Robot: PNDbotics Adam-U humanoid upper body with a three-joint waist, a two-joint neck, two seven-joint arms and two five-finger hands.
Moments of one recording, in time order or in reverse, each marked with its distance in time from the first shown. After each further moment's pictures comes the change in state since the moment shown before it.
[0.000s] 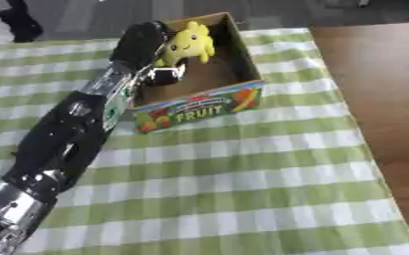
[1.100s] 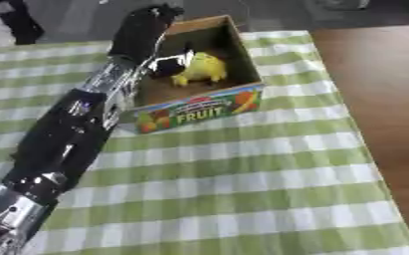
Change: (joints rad) left arm 0.027 -0.002 -0.001 -0.174 0.188 0.033 0.104; right arm 0.010 0.001 -0.001 0.000 -0.008 0.002 -0.001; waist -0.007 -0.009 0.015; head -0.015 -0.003
